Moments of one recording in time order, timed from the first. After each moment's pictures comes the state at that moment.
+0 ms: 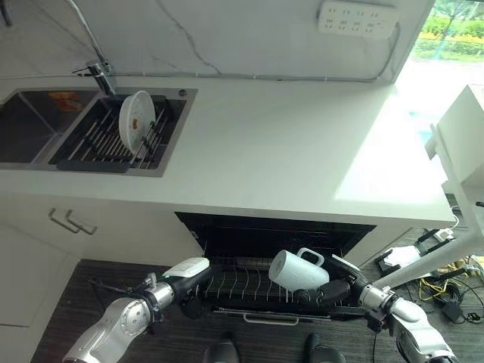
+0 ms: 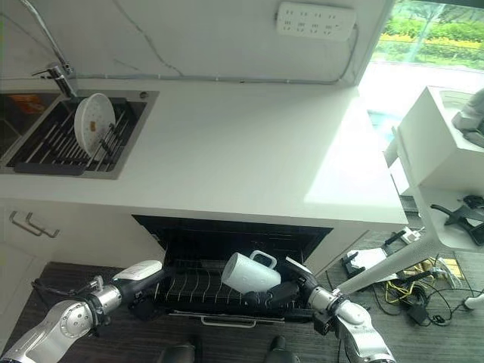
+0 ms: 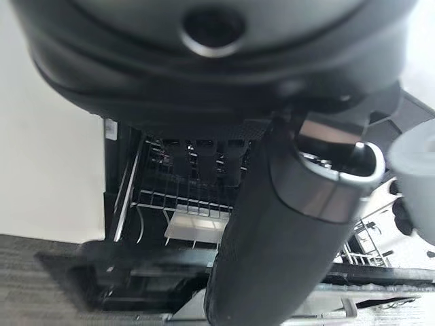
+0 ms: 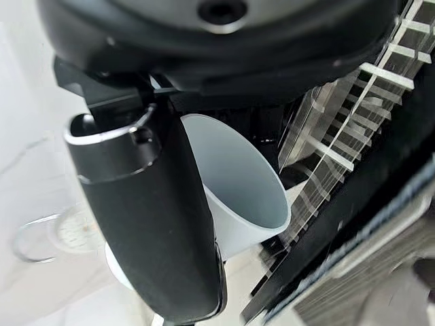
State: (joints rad) left arm 0.10 0.77 -0.28 0.08 0.49 -0.24 -0.34; right arm 0.02 -0.52 0.18 0.38 0.39 -0.07 0.55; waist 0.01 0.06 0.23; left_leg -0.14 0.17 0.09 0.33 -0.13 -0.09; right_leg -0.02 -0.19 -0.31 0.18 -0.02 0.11
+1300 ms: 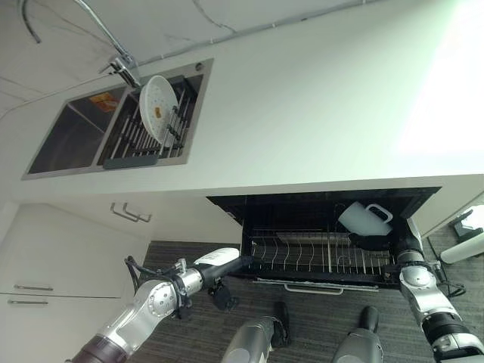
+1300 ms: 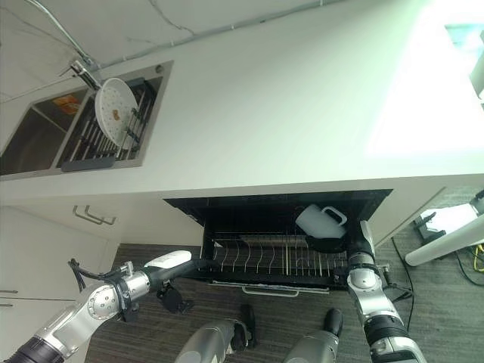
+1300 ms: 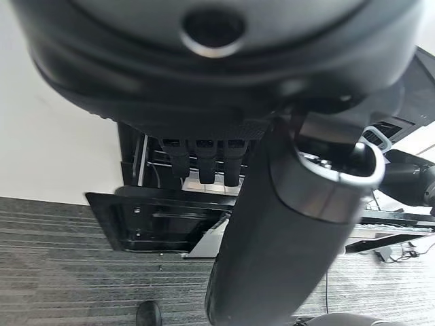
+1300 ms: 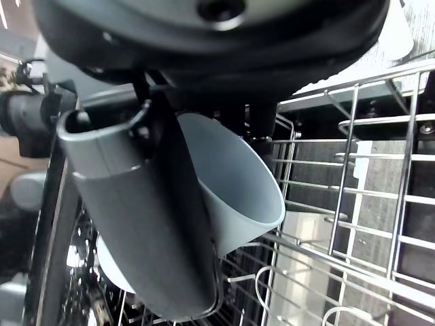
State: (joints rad) left arm -0.07 0.72 -0.45 0.02 0.36 -0.17 -0.37; right arm -0.28 -0.55 0.10 0.70 0.14 -0.11 -0.24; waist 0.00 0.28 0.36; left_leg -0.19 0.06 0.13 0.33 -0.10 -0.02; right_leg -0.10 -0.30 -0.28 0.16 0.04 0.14
